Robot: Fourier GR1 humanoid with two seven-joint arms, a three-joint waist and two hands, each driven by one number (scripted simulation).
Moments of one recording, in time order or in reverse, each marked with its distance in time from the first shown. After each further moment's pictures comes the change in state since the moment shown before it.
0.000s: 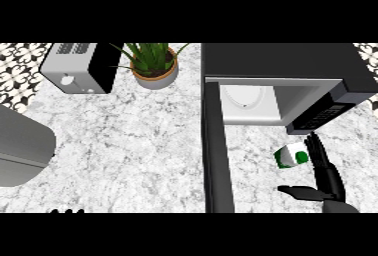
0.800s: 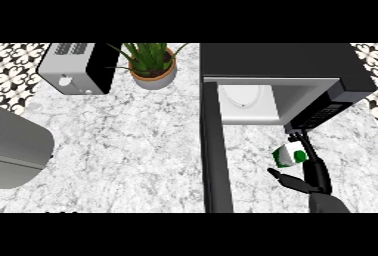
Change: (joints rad) left arm 0.009 0.043 0.017 -0.013 0.040 -0.012 -0.015; right arm -0.083 0.043 -0.026 0.108 -0.026 -0.054 -0.039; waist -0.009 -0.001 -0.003
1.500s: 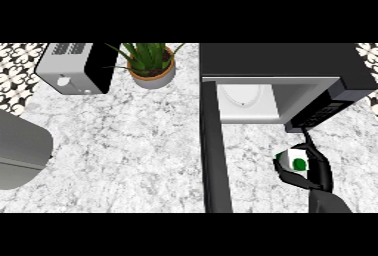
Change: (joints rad) left arm 0.018 0.025 0.007 0.009 0.028 -0.026 -0.025; right arm -0.026 0.002 -0.062 0.025 -0.023 -0.117 -0.042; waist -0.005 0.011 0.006
